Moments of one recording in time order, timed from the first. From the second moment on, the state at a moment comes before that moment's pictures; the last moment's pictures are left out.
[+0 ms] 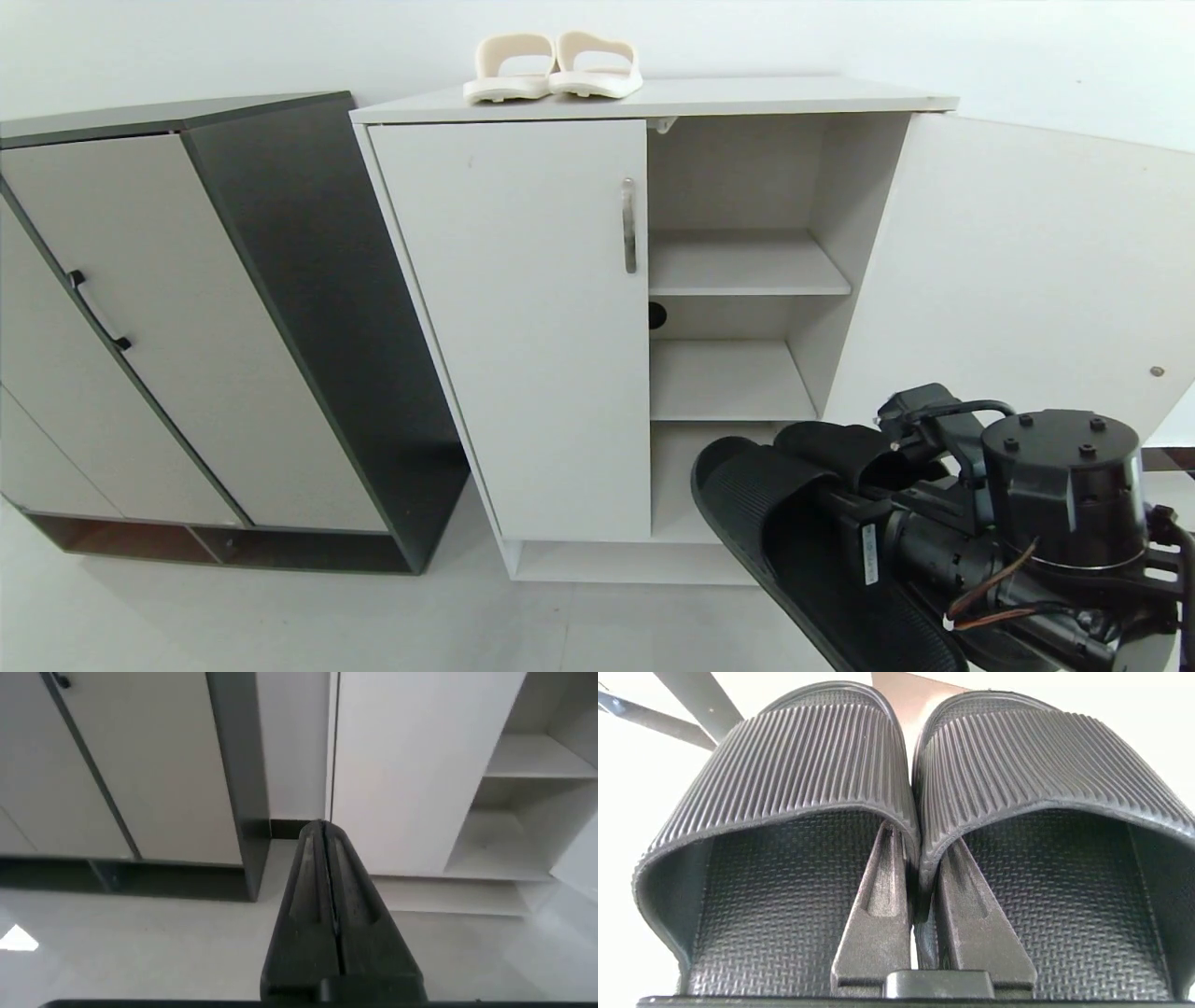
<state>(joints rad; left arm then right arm) 0.00 0.00 0.00 0.00 0.09 0.03 0.75 1.58 -0.52 -0.66 -0.33 0.18</state>
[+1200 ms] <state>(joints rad) 0.00 0.00 0.00 0.00 -0.04 0.03 0.98 1.78 -0.70 -0.69 -0.64 0.33</state>
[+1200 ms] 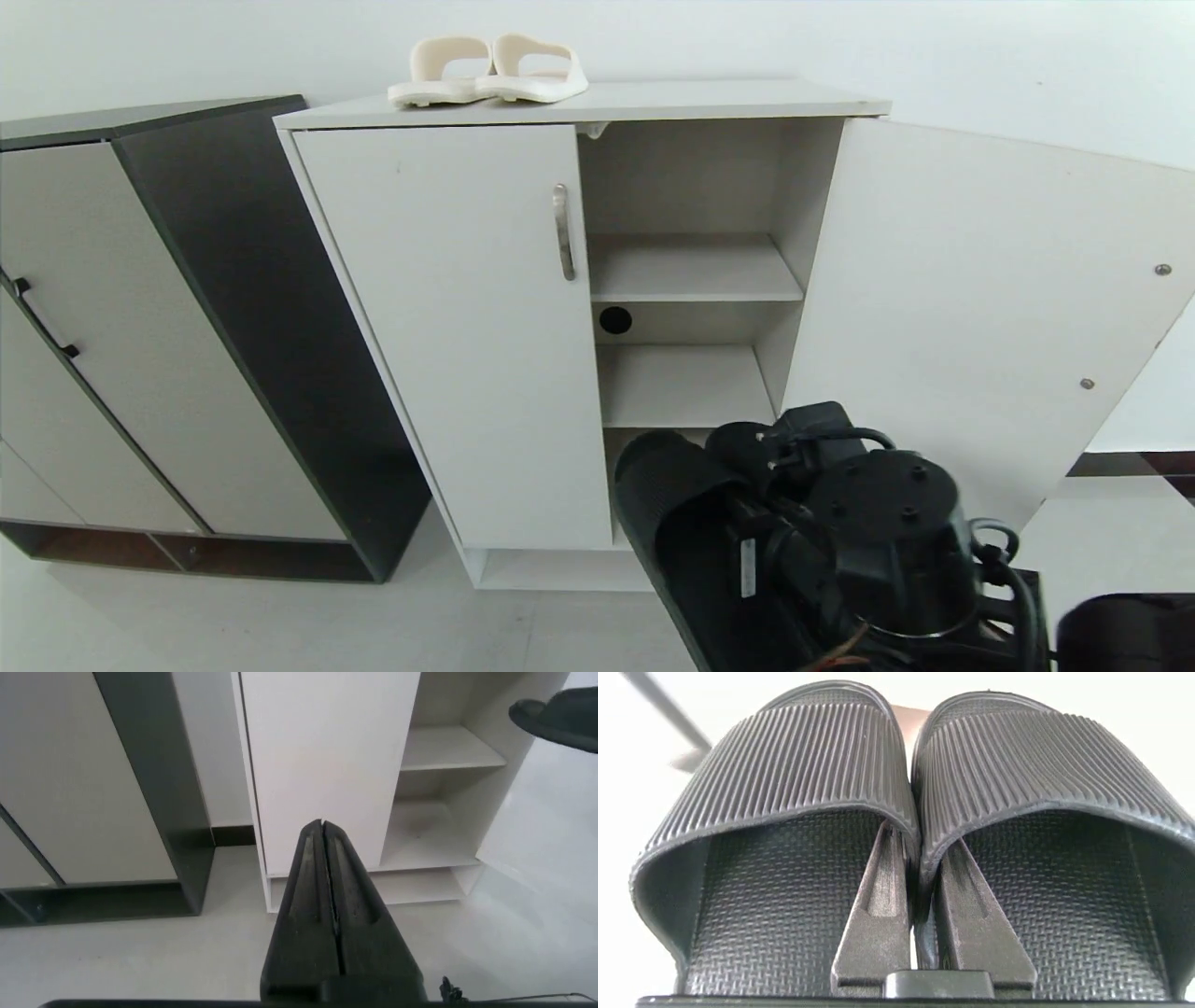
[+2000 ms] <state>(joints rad) 0.00 0.00 0.00 0.00 -0.04 0.02 0.88 2.04 -0.77 -0.83 -0.73 0.35</state>
